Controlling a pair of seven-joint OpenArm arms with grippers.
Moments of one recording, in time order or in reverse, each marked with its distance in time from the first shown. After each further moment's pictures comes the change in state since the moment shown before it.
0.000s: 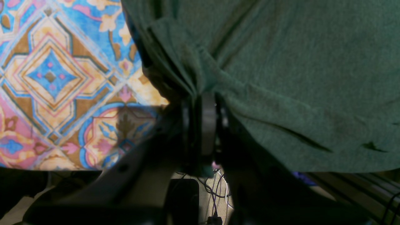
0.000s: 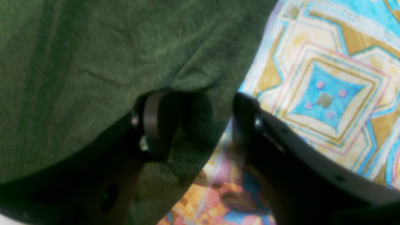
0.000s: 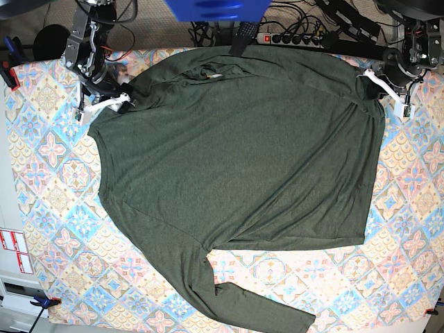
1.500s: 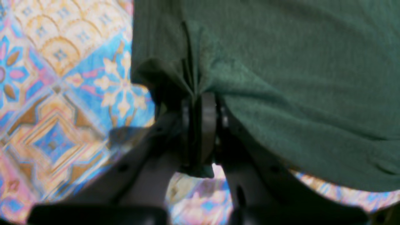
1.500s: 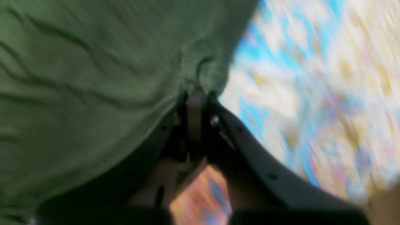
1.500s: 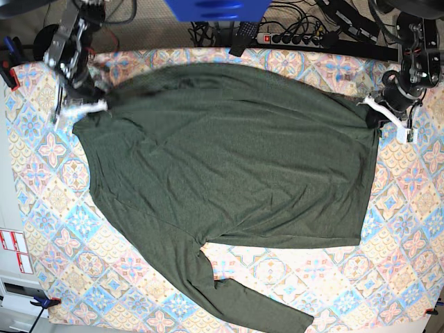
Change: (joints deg) left arm -9.6 2.8 -0.6 0.0 -0.3 0.1 0.4; right arm 2.8 -0.4 7.6 7.6 0.0 -0.1 -1.7
